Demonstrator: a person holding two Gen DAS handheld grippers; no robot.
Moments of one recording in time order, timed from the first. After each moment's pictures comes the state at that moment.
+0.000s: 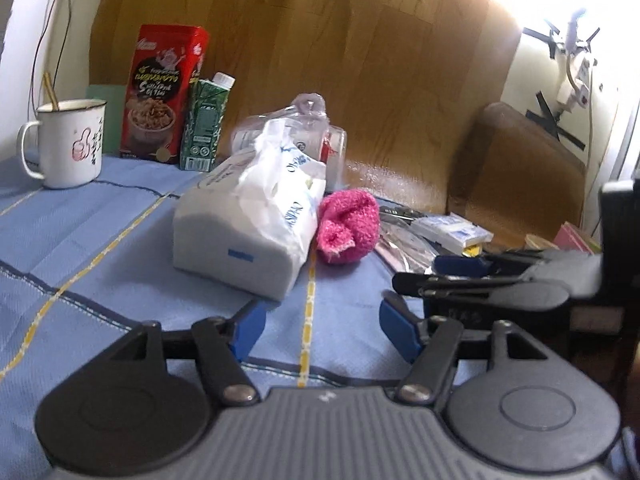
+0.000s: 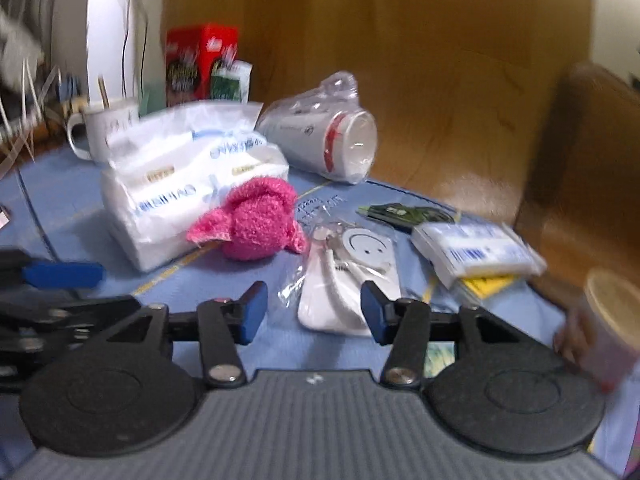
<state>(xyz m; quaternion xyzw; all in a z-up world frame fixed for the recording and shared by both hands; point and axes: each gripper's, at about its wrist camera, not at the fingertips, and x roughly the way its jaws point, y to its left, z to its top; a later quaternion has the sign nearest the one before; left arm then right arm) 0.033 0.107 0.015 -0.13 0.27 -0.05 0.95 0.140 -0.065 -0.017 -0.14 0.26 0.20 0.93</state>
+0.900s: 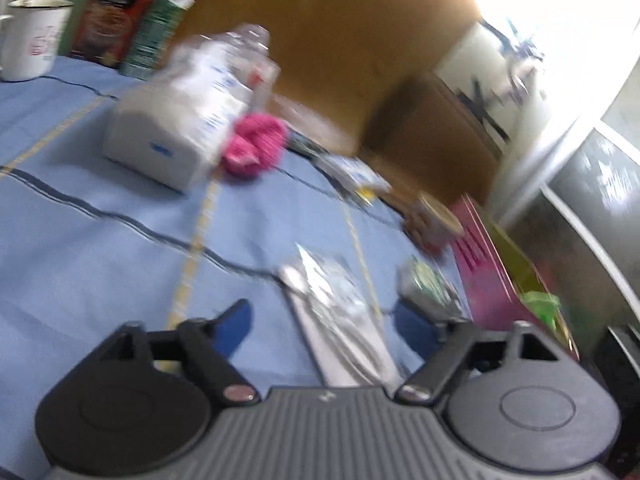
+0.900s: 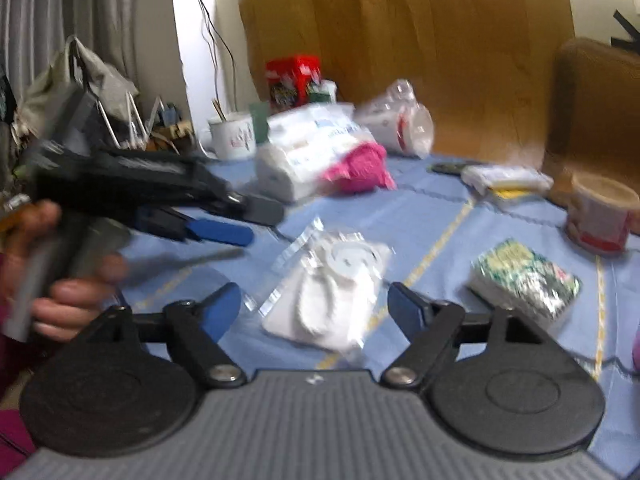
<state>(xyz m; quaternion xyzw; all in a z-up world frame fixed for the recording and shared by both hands) -0.009 0.085 0.022 -0.23 0.35 -0.19 0.89 -0.023 -0.122 -0.021 -0.06 0.26 0.31 0.91</state>
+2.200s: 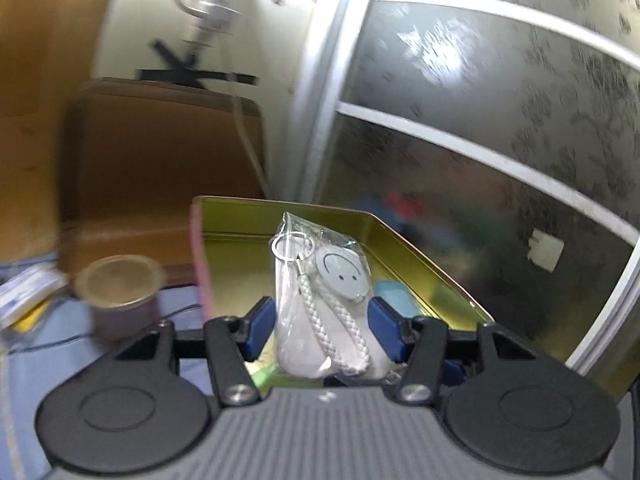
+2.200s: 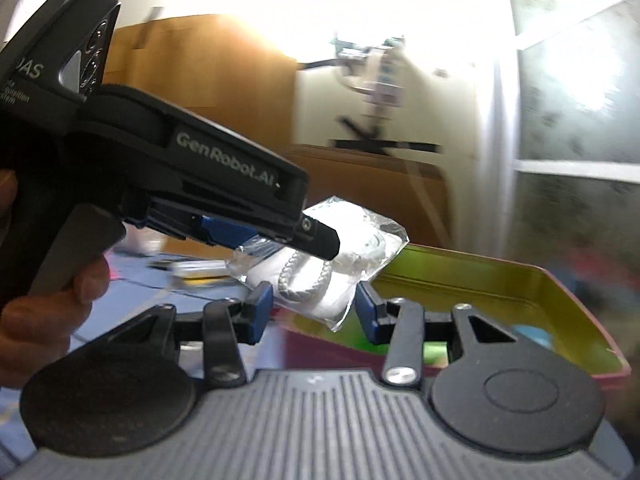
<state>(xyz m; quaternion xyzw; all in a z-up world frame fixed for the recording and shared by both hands) 0.056 -0.218 0.097 -0.02 0.26 -0.41 0.87 -0.059 -0.294 0.023 -0.05 0.08 -0.03 1.00</state>
